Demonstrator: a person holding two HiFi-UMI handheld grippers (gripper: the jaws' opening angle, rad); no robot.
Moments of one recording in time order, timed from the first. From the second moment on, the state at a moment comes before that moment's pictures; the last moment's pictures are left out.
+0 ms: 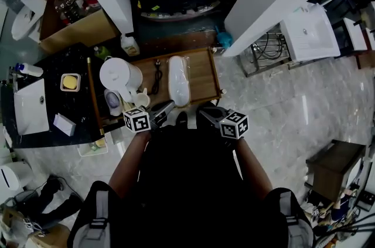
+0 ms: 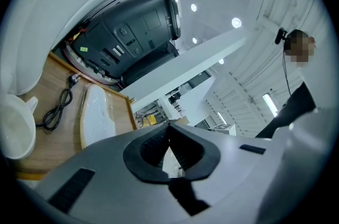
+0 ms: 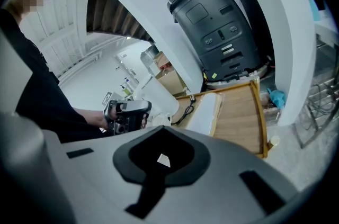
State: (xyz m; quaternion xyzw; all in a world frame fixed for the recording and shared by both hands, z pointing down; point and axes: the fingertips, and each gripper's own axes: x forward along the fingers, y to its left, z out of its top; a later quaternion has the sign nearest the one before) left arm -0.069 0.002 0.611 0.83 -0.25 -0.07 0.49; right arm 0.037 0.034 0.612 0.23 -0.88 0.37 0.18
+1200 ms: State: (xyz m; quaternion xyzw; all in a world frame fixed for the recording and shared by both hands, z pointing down) left arm -0.066 0.000 0.607 0.84 -0.23 -0.06 0.49; right arm 0.034 0.025 0.611 0.24 -0.88 0.37 0.19
